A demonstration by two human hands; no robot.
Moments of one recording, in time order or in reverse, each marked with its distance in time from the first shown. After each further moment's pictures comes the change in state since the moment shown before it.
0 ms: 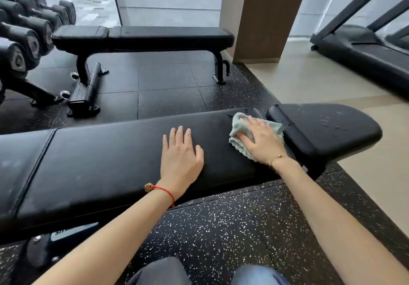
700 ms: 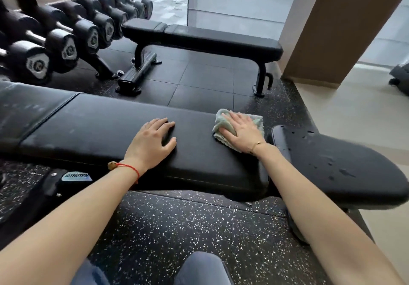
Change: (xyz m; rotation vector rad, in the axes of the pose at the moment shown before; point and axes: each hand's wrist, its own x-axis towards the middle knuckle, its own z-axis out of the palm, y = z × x) left_hand -0.008 0.011 -0.003 0.017 0.127 -0.184; right_hand 0.085 0.035 -0.009 -0.043 -0.201 -0.466
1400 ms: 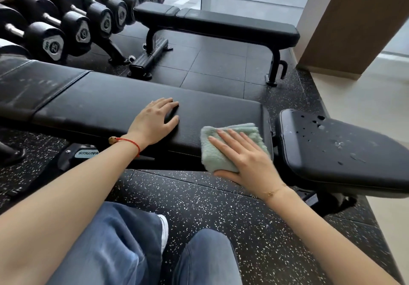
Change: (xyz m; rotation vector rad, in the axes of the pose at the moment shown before) left_hand -0.003 -0.009 0.003 -0.021 0.018 0.027; right_hand -0.132 -0.031 0.033 -0.150 0.258 -0.449
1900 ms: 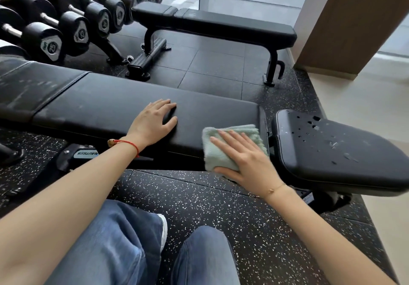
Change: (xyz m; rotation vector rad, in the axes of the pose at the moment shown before) left_hand 0.000 0.003 -0.002 -0.035 -0.019 -0.038; right_hand -0.001 0.006 -0.005 0.079 -0.011 0.033
